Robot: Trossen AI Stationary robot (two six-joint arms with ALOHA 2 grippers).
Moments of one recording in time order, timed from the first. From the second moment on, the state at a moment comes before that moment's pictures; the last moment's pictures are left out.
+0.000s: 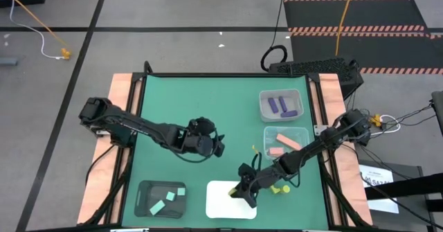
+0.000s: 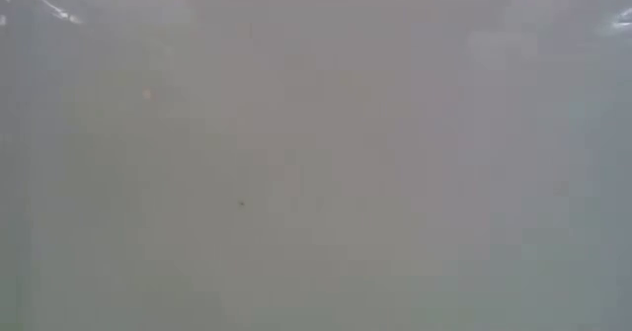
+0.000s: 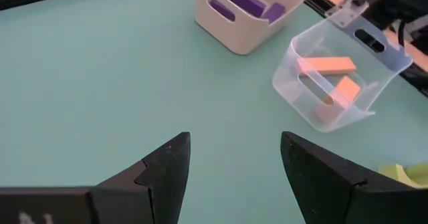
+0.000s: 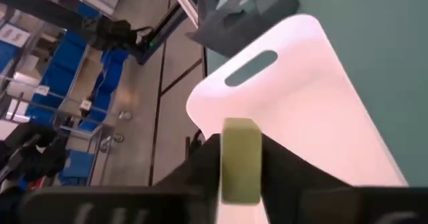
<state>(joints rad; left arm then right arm) -0.25 1.62 1.17 -0.36 -0.62 -0.91 0.51 1.72 0.86 0.43 0.05 1.01</state>
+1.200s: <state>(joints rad) -0.30 1.62 1.17 -0.44 -0.64 -0.92 0.75 1.24 0.86 -0.48 0.15 1.25</state>
